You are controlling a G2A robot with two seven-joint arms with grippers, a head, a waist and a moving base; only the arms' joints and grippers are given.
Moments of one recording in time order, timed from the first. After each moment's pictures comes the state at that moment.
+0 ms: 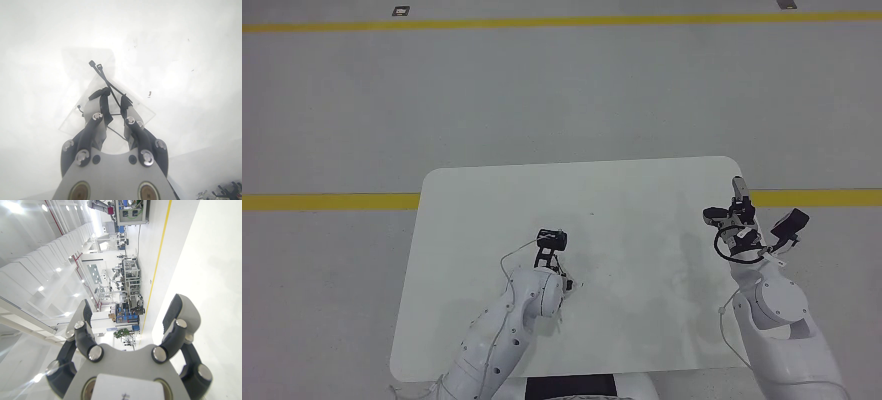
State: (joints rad) left arm 1.43 -1.53 -1.01 -1.62 1.41 0.34 -1.19; right arm -1.73 -1.15 1.60 -1.80 0.42 0.00 0.00
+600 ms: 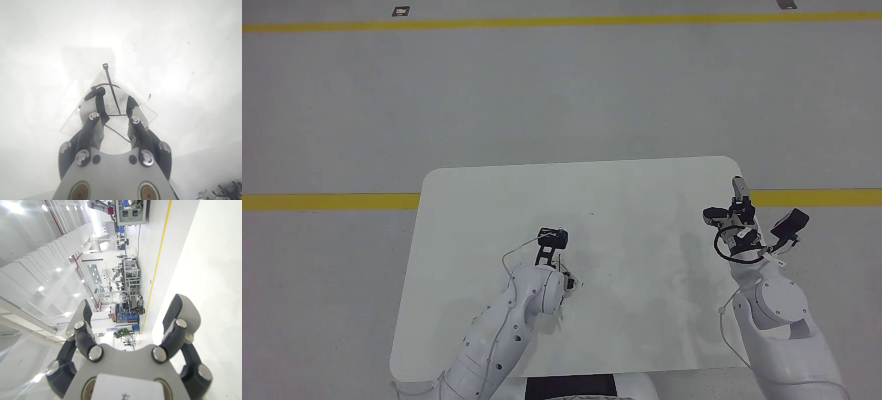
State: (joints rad) left arm 1.41 -1.54 -1.01 -1.59 1.40 0.34 -1.19; right arm -1.73 -1.15 1.60 -1.80 0.42 0.00 0.00
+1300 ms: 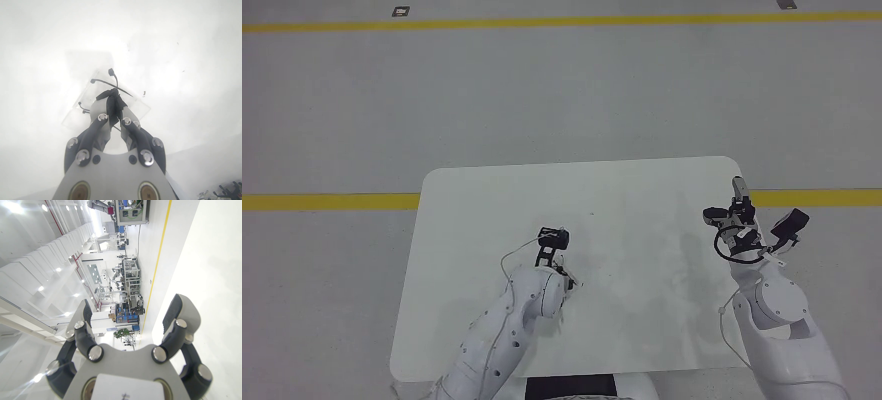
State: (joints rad) left arm 1.45 -1.53 -1.01 -1.69 1.43 0.33 -1.24; right arm -1.73 -1.15 1.60 -1.80 0.42 0.00 0.00
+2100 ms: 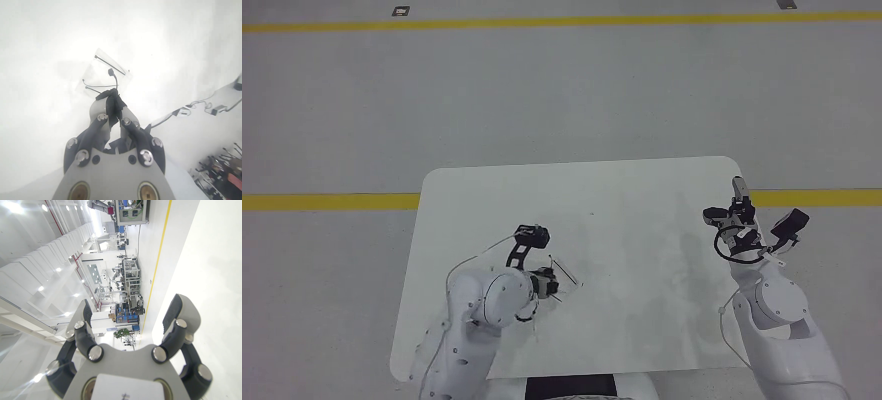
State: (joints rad) left arm 1.59 -1.48 -1.23 -2.02 1.17 0.18 -1.37; right arm -1.73 -1.15 1.60 -1.80 0.42 0.00 0.00
